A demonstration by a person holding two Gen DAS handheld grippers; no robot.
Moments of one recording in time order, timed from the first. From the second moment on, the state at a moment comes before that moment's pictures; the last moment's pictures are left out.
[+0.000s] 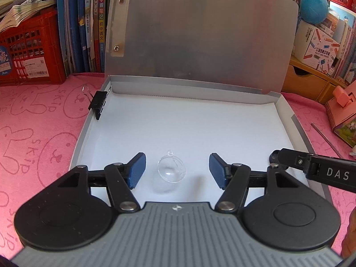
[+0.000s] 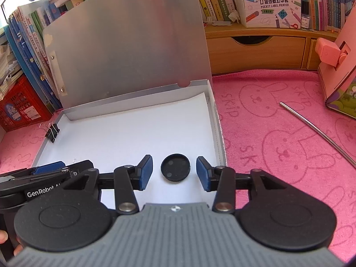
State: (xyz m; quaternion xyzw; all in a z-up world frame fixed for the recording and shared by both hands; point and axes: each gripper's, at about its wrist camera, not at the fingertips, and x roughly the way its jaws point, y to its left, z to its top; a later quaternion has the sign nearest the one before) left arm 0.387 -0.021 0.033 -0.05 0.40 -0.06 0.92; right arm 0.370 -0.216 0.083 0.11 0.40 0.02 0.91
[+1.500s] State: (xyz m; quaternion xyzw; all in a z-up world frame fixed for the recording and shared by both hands) left arm 0.157 -0.004 0.095 -0.03 0.24 -0.14 0.96; right arm 0.172 -0.228 0.130 0.06 0.25 0.06 0.96
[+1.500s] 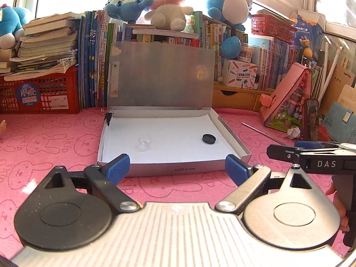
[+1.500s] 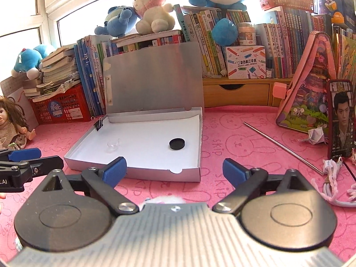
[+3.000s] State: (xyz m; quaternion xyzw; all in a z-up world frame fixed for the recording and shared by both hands) left arm 0.024 0.005 0.040 -0.02 0.22 -0.14 0.97; right arm 0.042 -0.205 0.080 0.01 0.20 0.03 0.98
